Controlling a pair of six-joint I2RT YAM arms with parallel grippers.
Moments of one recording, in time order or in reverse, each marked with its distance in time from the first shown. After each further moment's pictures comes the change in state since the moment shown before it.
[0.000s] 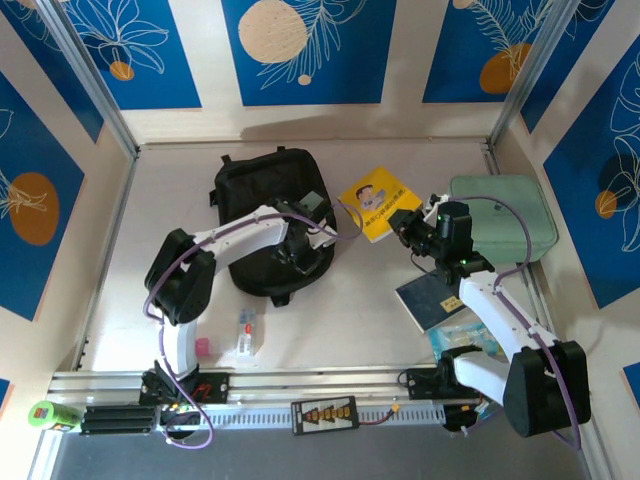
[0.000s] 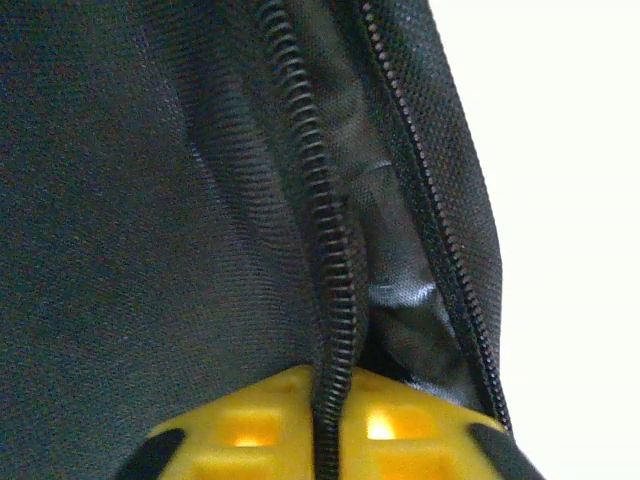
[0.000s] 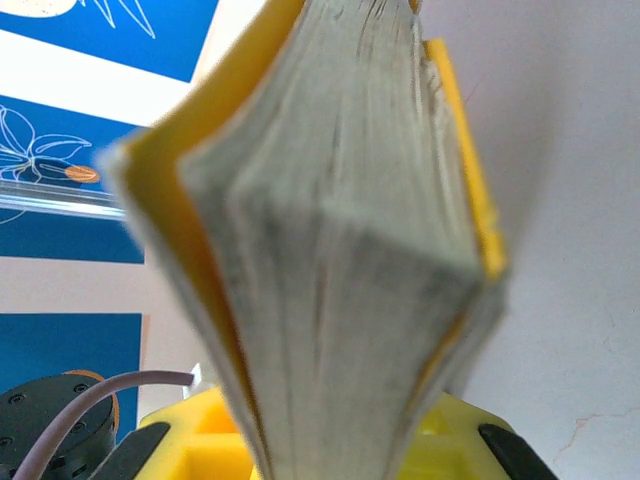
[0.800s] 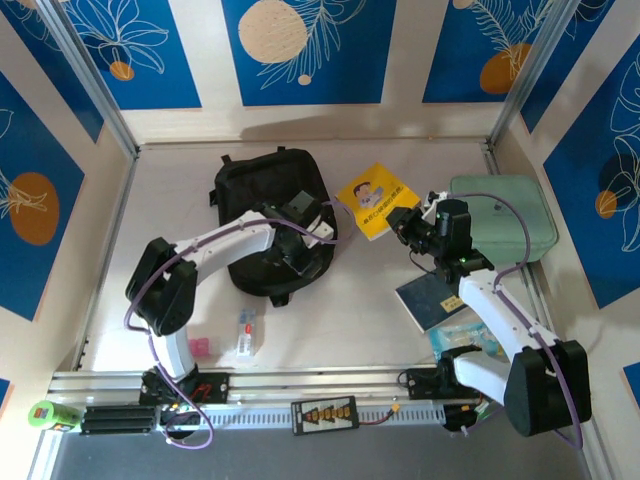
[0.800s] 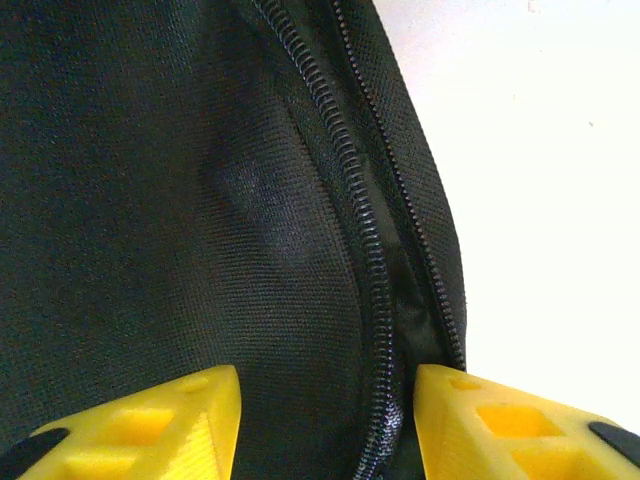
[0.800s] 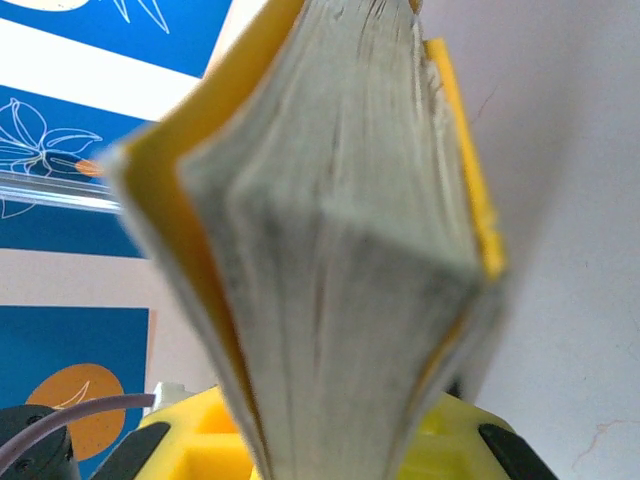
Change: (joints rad) left arm 0.005 -0.113 -0.104 0.092 0.005 -0.011; right arm 0.017 0.006 0.021 -0.003 -0.001 0.000
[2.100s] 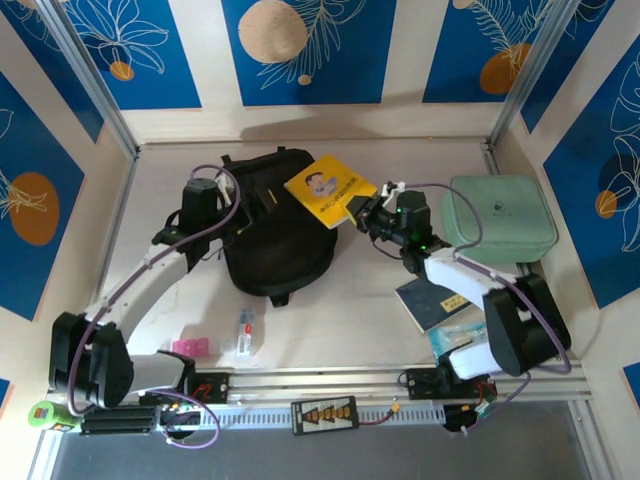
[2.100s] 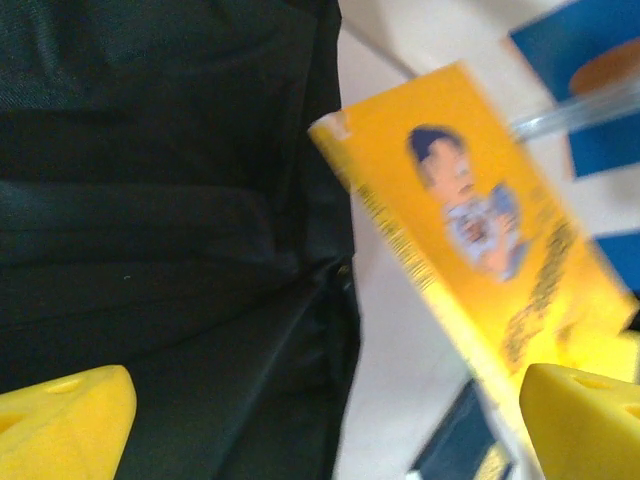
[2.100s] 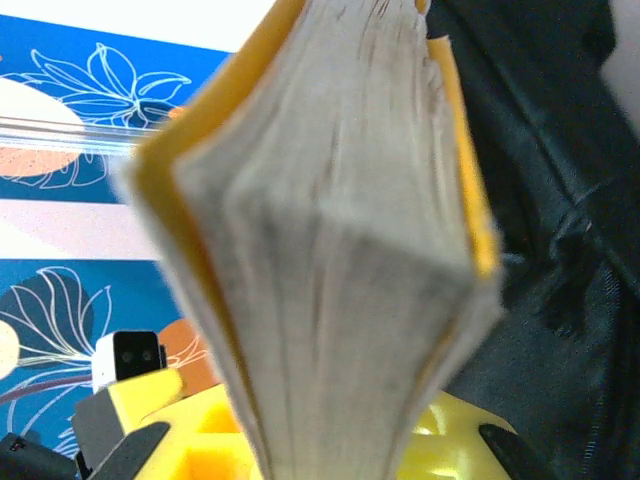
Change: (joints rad) left arm 0.426 -0.562 -0.483 0.668 0.239 -0.806; right arm 0.196 0.284 0.071 0.386 -0.018 0.222
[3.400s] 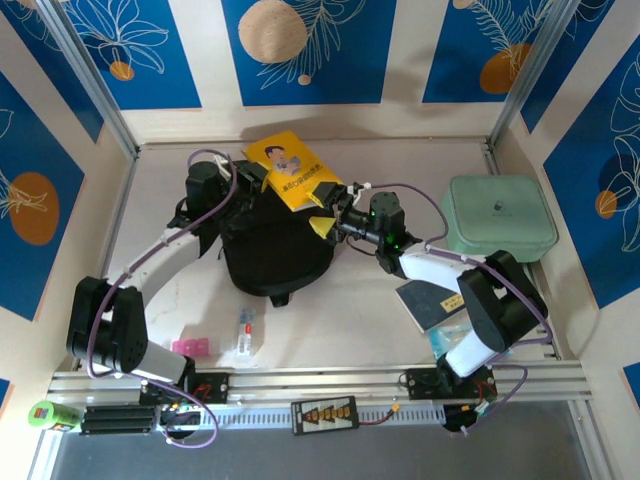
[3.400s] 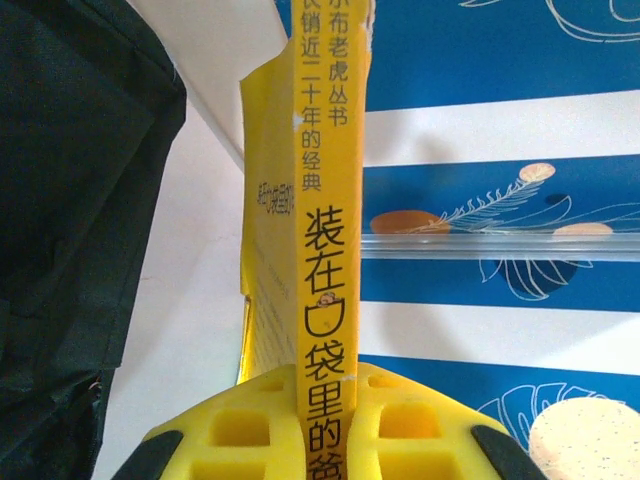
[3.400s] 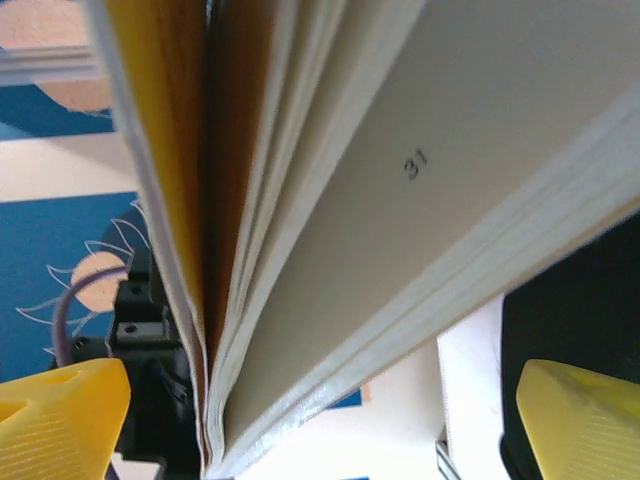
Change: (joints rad) left arm 0.020 0.206 0.053 0.527 0.042 -0.640; right arm 0.166 0.212 0.078 0.301 -0.059 0.321
